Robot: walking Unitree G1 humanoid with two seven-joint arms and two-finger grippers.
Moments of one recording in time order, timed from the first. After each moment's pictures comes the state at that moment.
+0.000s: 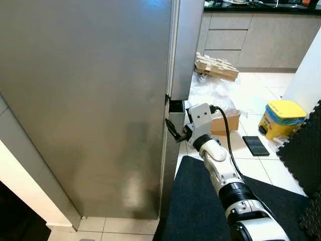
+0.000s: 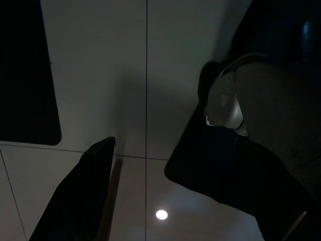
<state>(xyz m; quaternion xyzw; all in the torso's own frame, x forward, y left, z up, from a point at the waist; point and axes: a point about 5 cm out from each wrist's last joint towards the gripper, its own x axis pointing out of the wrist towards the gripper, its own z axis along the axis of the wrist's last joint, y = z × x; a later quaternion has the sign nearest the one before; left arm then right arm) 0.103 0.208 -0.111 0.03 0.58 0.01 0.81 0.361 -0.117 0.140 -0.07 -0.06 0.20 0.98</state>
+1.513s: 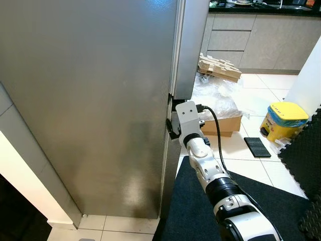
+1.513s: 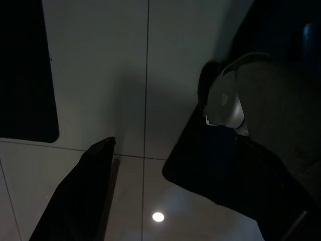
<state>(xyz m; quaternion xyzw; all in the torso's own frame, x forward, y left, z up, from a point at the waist) 0.103 0.205 -0.112 0.03 0.58 0.01 0.81 0.369 -0.096 0.134 -0.12 0.01 0.05 0.99</state>
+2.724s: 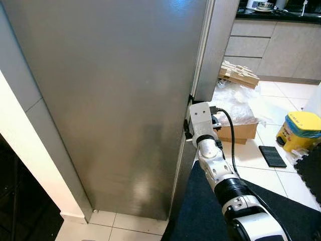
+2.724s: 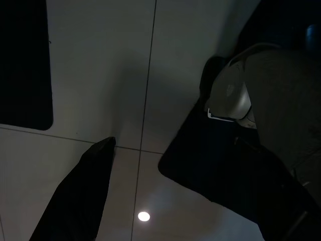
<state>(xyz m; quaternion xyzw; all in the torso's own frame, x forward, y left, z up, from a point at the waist) 0.101 0.204 -0.112 0.02 0.58 0.01 0.81 0.369 -0.133 0.128 -0.16 0.04 -0.06 0.98</state>
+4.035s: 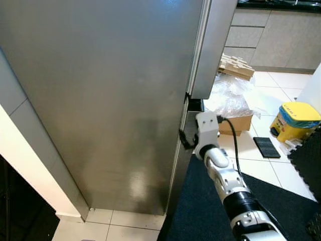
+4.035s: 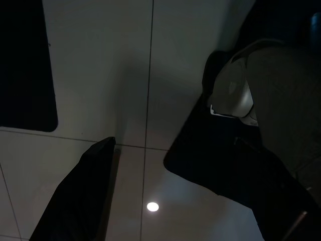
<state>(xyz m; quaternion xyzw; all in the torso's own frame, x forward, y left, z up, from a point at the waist) 0.100 0.204 -0.112 0.03 0.58 0.01 0.81 0.346 -0.128 0.104 -0.05 0.08 0.13 0.99</state>
